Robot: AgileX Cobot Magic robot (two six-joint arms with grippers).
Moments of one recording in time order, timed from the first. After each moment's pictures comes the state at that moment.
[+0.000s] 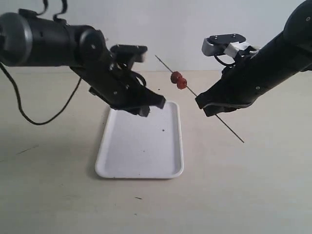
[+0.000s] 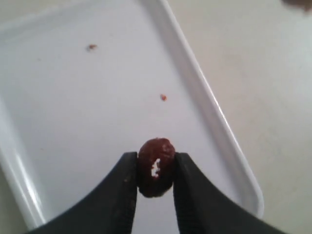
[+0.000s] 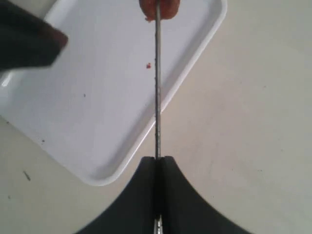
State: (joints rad) left arm -0.60 1.98 -1.43 -0.24 0.59 0.05; right arm 0.15 1.69 -1.11 0.52 0.67 -0.57
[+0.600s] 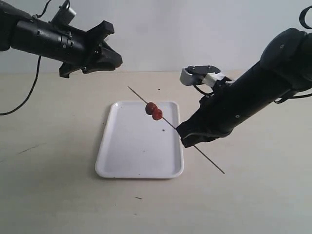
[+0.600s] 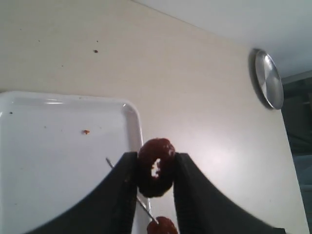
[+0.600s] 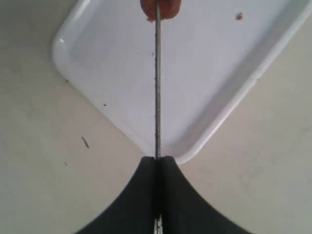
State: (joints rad) left arm -0.25 1.95 -1.43 -1.15 0.67 0.52; right arm 0.22 1.76 -1.03 0.75 0.71 -0.76
